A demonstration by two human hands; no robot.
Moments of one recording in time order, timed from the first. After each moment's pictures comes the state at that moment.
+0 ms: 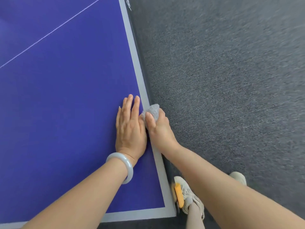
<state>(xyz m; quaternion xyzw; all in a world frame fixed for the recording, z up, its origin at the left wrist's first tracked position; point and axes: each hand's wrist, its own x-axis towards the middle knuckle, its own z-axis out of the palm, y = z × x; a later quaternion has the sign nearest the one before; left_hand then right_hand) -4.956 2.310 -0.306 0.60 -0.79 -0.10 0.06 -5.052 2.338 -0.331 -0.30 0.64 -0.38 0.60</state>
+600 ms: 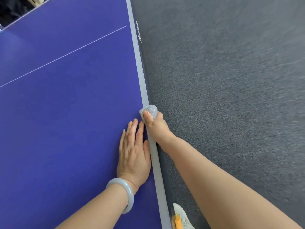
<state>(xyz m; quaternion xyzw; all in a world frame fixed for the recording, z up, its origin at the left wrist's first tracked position) -4.955 2.309 -0.309 0.60 -0.80 -0.06 0.04 -5.070 2.249 -0.327 -0.27 0.63 -0.37 0.63</state>
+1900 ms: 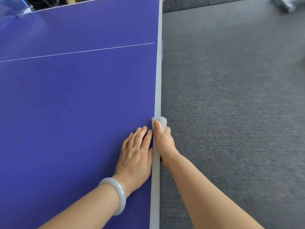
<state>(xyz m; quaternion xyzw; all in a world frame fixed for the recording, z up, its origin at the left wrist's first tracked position) -4.957 2.304 -0.298 0.59 -0.81 -0.05 0.04 -5.066 2.255 -0.325 -0.26 0.66 -0.36 0.61</state>
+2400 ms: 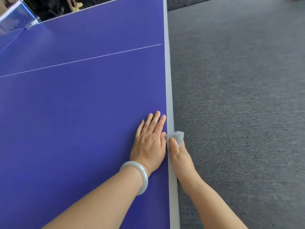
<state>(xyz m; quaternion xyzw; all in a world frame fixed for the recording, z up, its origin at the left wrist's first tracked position) -4.960 2.230 -0.311 0.58 -0.81 -0.06 0.07 -5.064 2.274 -0.338 -0.32 0.60 -0.45 0.57</state>
